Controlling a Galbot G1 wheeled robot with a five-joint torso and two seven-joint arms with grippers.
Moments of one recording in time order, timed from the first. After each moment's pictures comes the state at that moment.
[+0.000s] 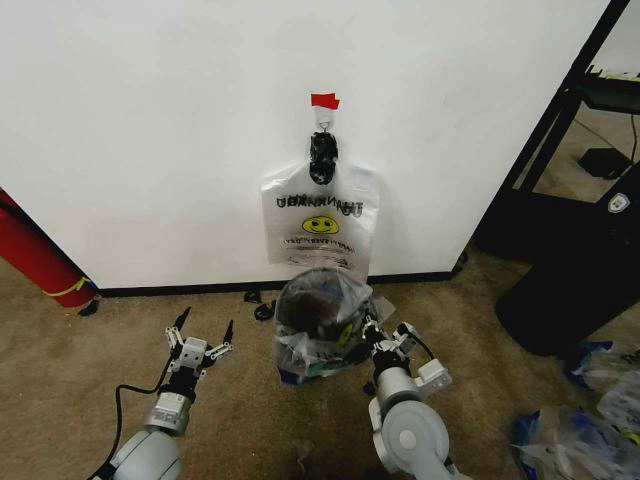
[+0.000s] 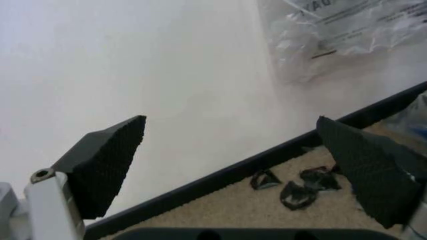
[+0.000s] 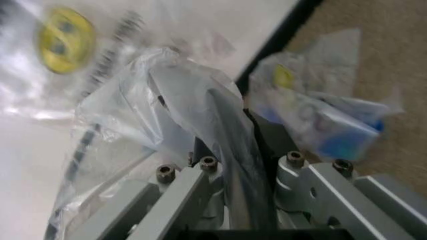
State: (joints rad) left arm 1.42 -0.84 -0.19 -1.83 -0.14 -0.23 -0.47; right arm -1.31 1.37 0.11 1.99 1.04 0.02 0.60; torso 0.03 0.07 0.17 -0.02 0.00
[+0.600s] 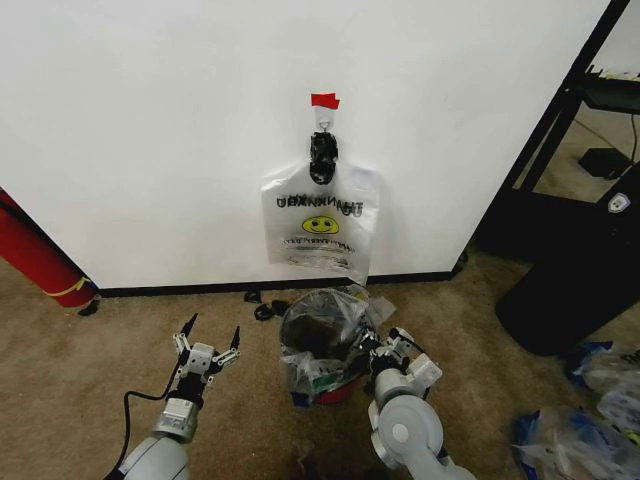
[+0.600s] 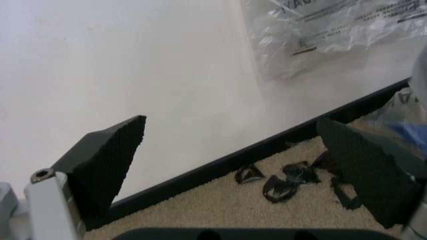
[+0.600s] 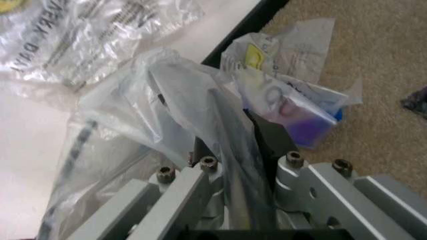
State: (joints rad) left arm 1.44 -0.85 -0.17 -1.84 -0.14 -0.23 -0.46; right arm -1.32 1.37 0.11 1.95 0.96 -0.09 0.63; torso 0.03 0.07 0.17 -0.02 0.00
